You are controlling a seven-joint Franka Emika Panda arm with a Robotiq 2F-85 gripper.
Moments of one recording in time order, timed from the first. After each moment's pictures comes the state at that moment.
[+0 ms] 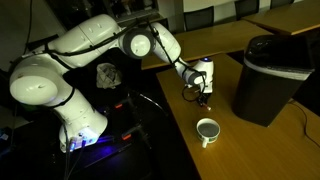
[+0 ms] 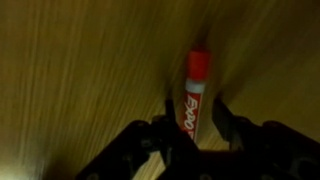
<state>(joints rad) 0.12 1.36 -0.15 -1.27 0.12 2.58 1.31</state>
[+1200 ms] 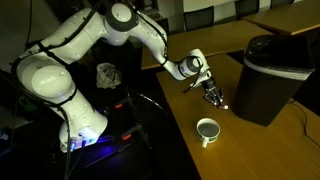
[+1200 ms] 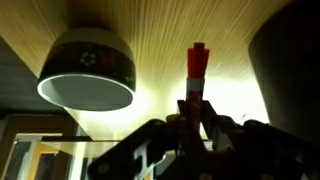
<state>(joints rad) 0.56 1.29 -0.69 -1.56 -0.19 2.57 2.00</state>
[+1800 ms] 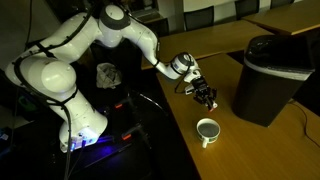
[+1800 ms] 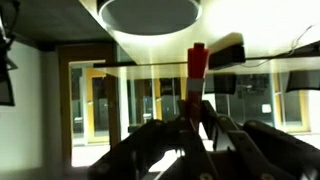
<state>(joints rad) 0.76 1.34 -0.79 -1.62 -0.34 2.17 2.32</state>
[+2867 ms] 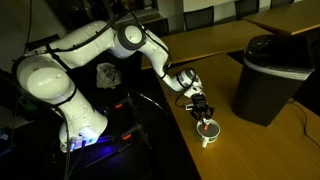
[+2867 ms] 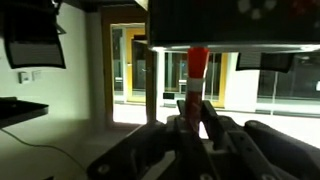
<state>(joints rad) 0.47 1.47 -0.54 -1.33 -0.55 1.79 2.48</state>
